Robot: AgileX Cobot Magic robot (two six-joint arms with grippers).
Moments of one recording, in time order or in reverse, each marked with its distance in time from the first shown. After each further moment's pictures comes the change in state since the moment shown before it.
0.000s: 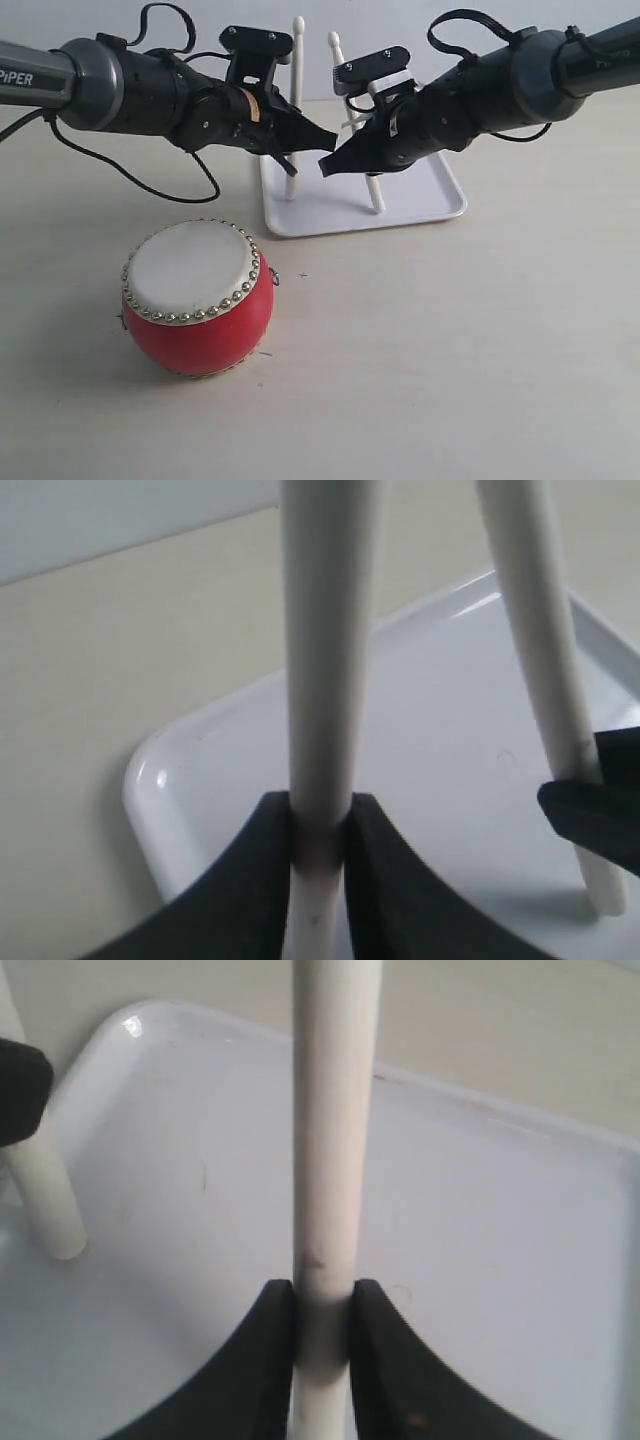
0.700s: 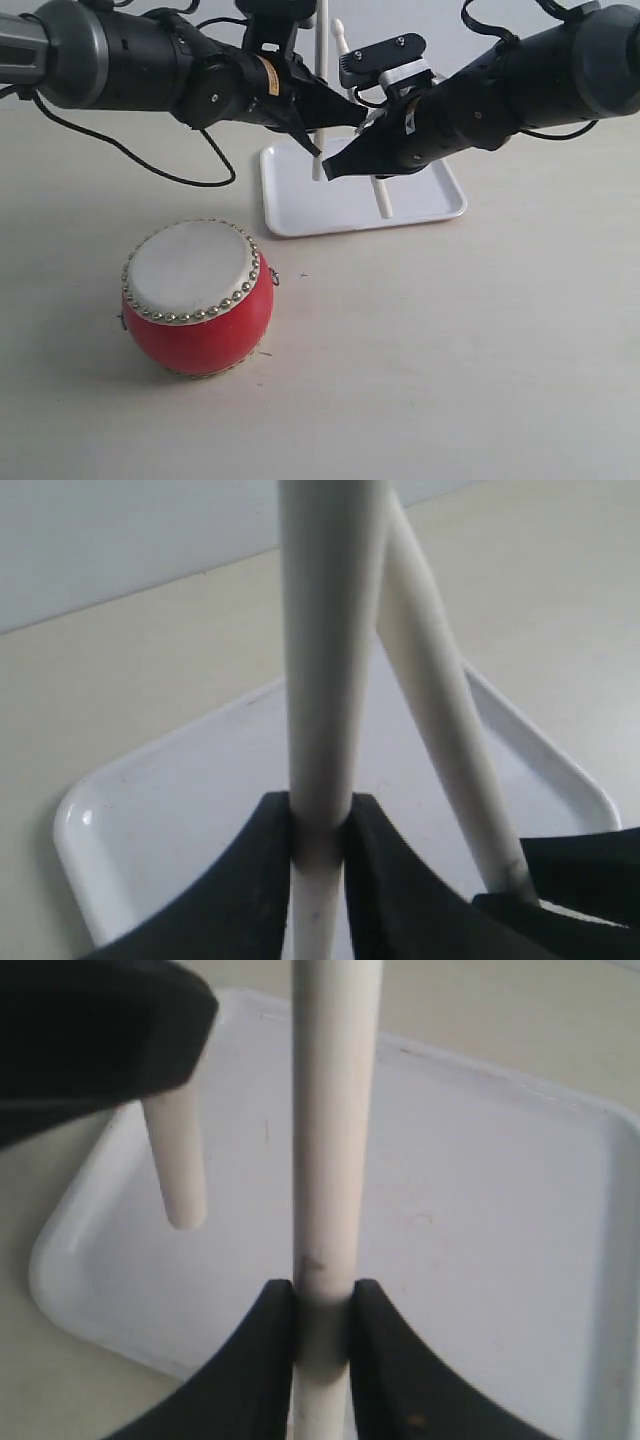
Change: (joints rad) left arm -0.068 -0.110 0.015 0.002 0.035 -0.038; right arm 0.039 -0.191 0.171 0.011 0.017 0.007
